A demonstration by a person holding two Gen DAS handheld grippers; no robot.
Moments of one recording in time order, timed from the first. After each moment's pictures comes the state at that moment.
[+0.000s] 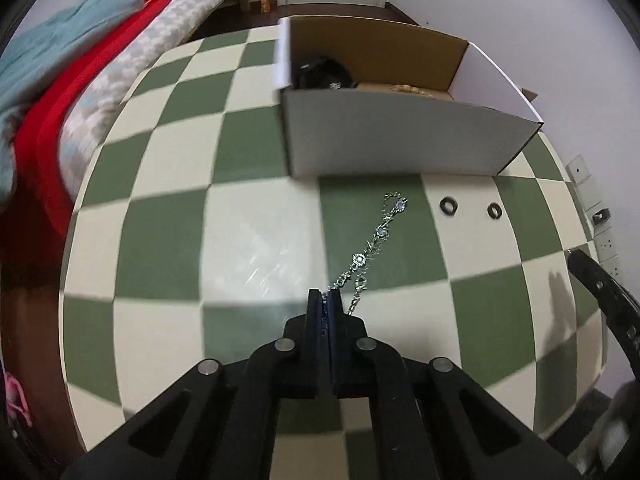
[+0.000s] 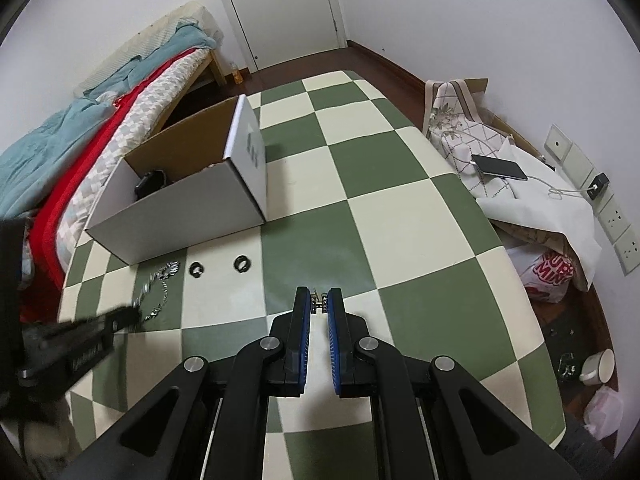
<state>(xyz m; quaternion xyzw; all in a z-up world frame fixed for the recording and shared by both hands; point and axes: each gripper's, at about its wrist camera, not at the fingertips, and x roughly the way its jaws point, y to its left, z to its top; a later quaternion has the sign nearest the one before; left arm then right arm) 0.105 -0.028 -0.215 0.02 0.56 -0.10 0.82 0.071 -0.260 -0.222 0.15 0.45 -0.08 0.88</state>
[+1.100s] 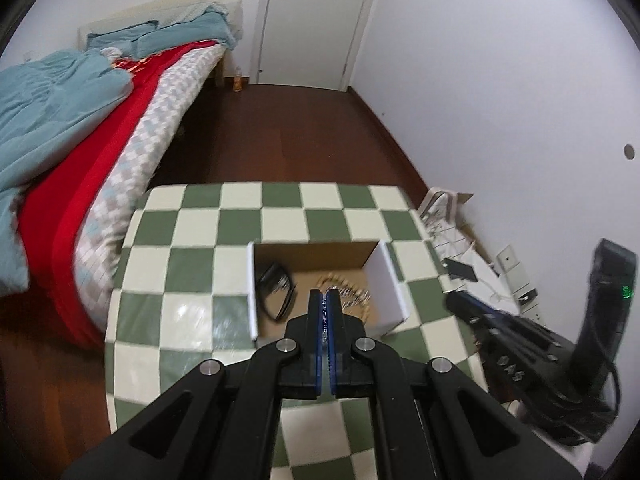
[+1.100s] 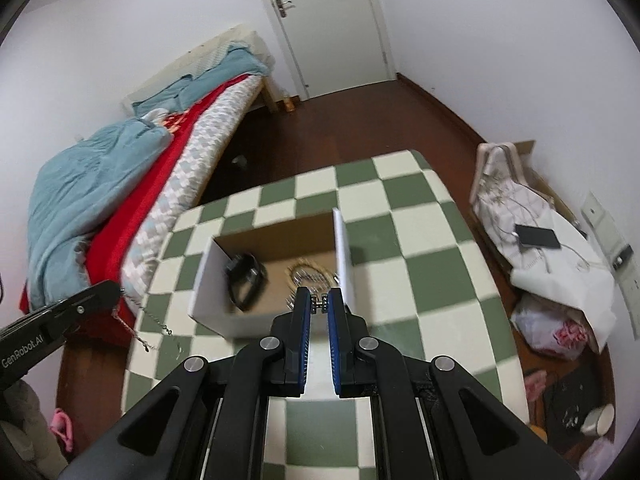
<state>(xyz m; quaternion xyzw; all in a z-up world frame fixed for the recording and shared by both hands) 0.161 -0.032 -0.036 -0.04 0.44 -0.18 0.88 0.125 -0.242 -0.101 0.14 0.41 0.01 0.90</state>
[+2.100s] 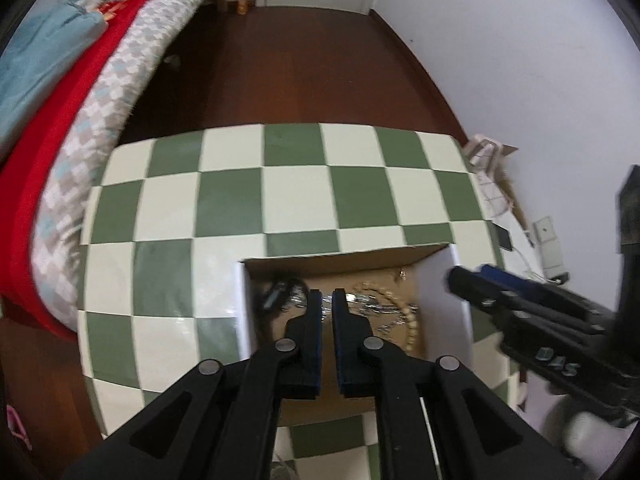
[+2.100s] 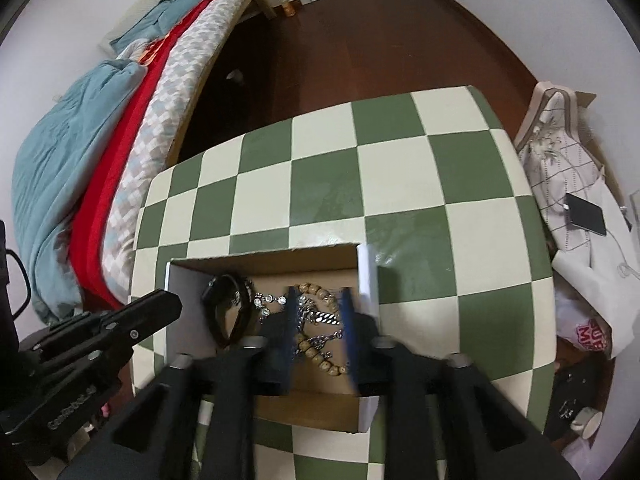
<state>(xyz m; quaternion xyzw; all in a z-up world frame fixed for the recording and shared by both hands) 0.281 -0.059 -0.120 -0.01 0.57 -0.14 0.81 0.297 -0.247 -0.163 0.16 0.57 0.04 0.80</state>
